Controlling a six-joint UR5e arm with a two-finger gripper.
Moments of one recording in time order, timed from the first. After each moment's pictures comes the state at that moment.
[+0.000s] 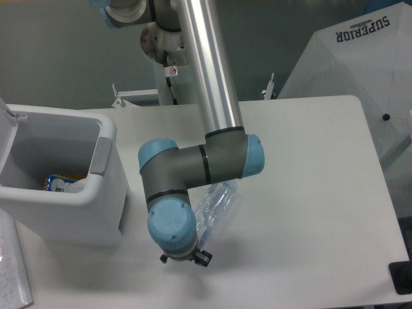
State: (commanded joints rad) arm 2.26 -2.24 -1.21 -1.27 1.54 0.74
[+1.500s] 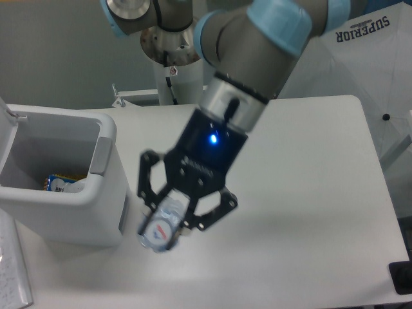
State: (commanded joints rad) arm 2.45 -1.90 -1.16 -0.94 0.56 0.43
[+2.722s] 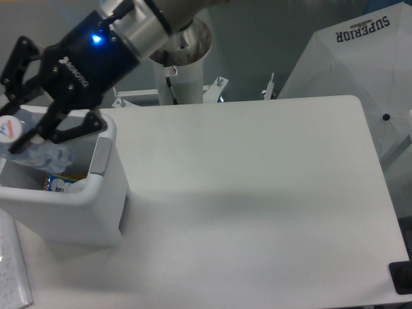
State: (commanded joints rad) arm 2.31 -1.79 -1.31 -0.90 0.41 0.41
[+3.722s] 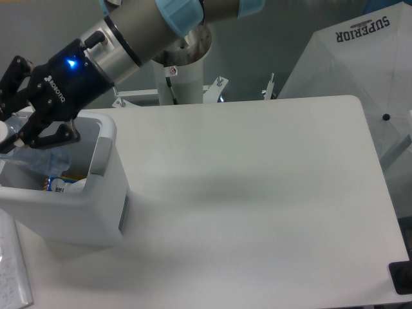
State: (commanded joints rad) arm 2.28 -1.73 -1.56 -0.87 0.41 0.73
